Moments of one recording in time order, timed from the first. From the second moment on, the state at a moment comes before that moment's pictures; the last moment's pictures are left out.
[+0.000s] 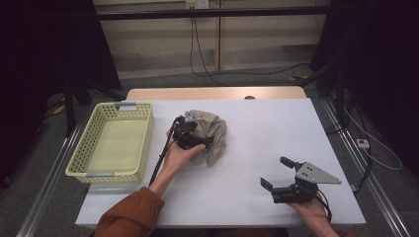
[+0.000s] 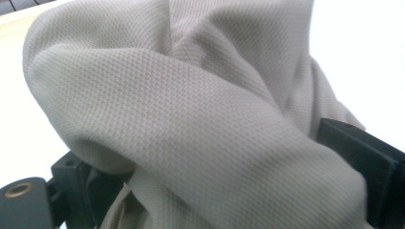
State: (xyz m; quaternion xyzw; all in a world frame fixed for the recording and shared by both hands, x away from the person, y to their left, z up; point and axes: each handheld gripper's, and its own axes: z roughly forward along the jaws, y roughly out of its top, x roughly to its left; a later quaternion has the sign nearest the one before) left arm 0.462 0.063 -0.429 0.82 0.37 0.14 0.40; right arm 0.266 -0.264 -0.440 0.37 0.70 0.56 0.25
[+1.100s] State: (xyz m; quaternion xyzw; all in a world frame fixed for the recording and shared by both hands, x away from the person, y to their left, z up) left arm 0.440 0.069 -0.395 0.80 0.34 0.18 0.46; right arm 0.266 -0.265 -0.440 0.37 0.70 0.56 0.25
